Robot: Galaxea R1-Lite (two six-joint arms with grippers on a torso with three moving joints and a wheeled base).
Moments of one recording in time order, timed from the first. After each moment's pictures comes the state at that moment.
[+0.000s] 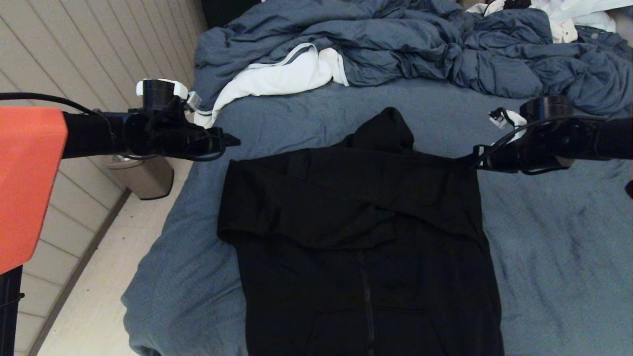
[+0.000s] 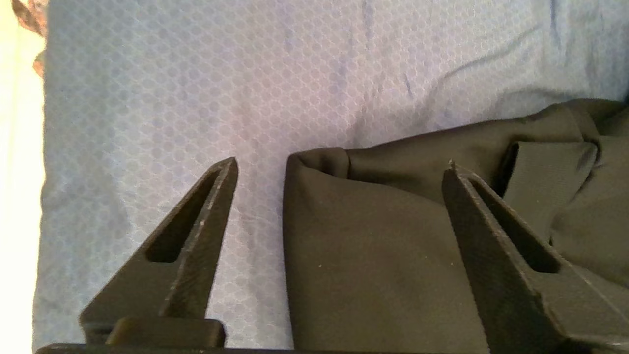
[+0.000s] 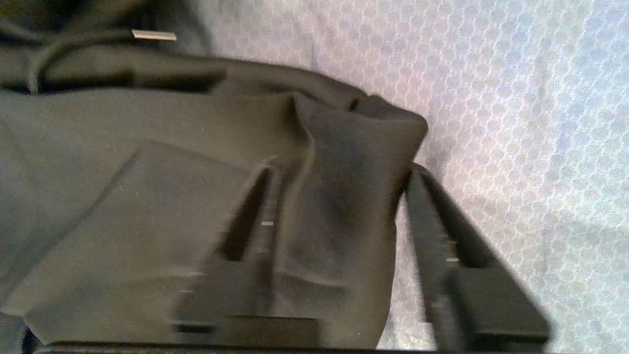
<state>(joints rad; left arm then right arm) -0.17 2.21 -1.92 0.10 -0.19 -0.21 -0.21 2.19 -1.90 0.26 0.36 -0.01</state>
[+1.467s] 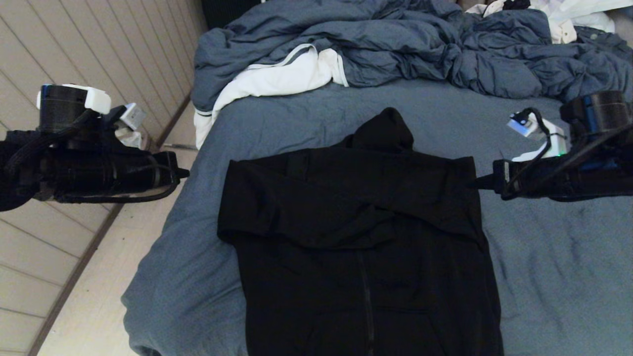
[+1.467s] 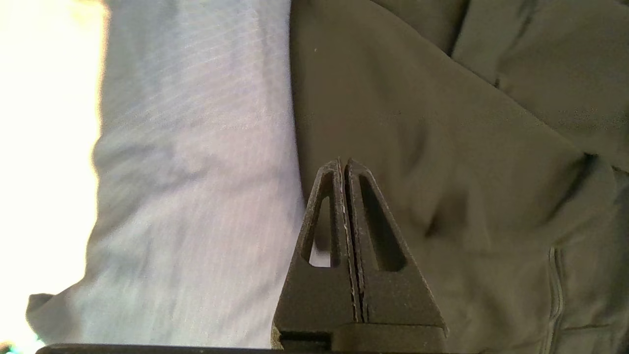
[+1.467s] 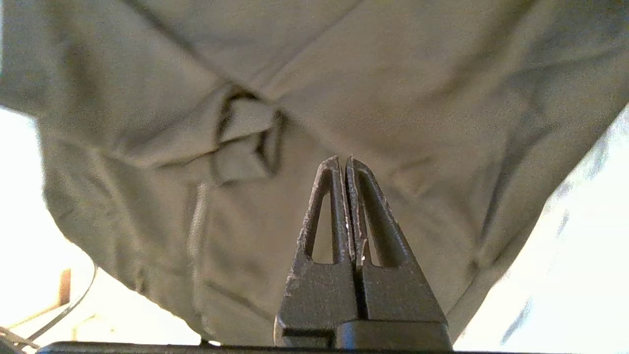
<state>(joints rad) -0.17 1.63 -1.13 -0.06 -0.15 -0.24 -0.08 1.66 -1.26 0.21 0.49 0.02</state>
